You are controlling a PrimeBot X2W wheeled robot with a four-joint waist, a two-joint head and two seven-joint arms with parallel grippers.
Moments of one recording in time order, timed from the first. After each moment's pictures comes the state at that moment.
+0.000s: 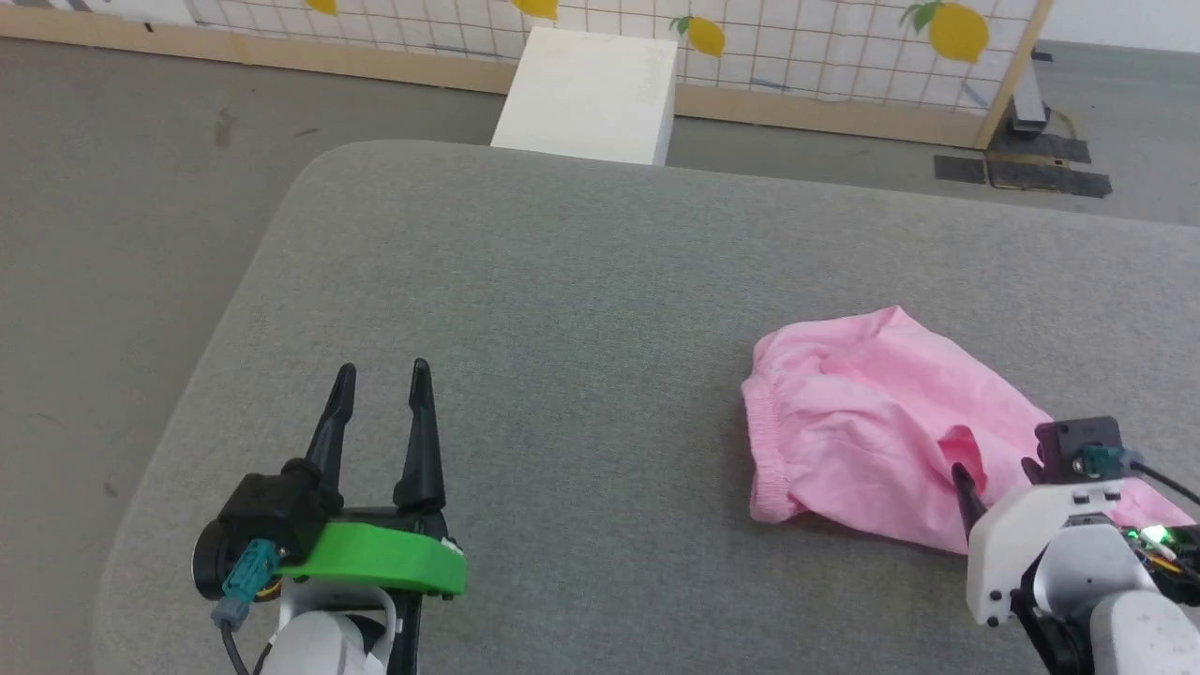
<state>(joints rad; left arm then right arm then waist) -0.07 0.05 -0.11 0.02 -0.26 -0.01 -0.26 -0.08 -0.06 -0.15 0.10 -0.04 0.13 0.43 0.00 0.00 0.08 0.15</state>
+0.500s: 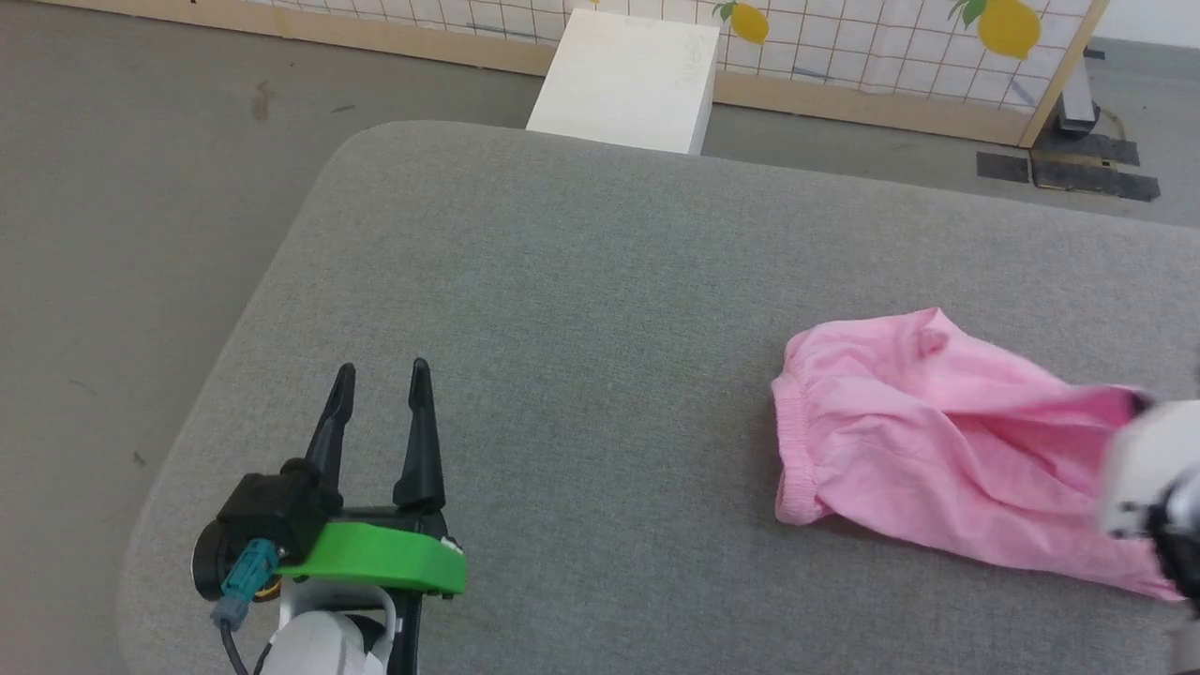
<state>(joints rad) -0.07 0.05 -0.11 0.02 -0.26 0.00 -0.26 -0.23 -0.11 -0.35 0.13 -0.05 0.13 0.53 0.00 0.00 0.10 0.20</state>
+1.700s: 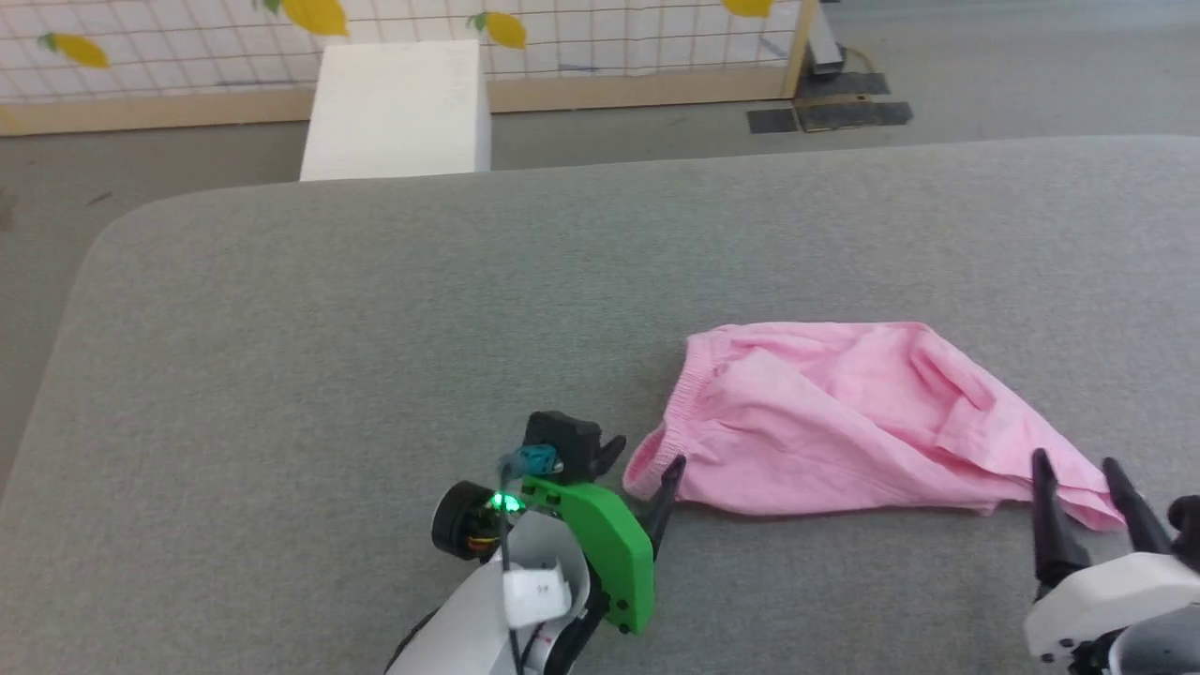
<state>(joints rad) -0.33 0.05 -0.58 0.36 -0.46 -0.03 0.09 0.06 -0.05 -0.25 0.00 0.18 0.13 0.07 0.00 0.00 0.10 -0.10</state>
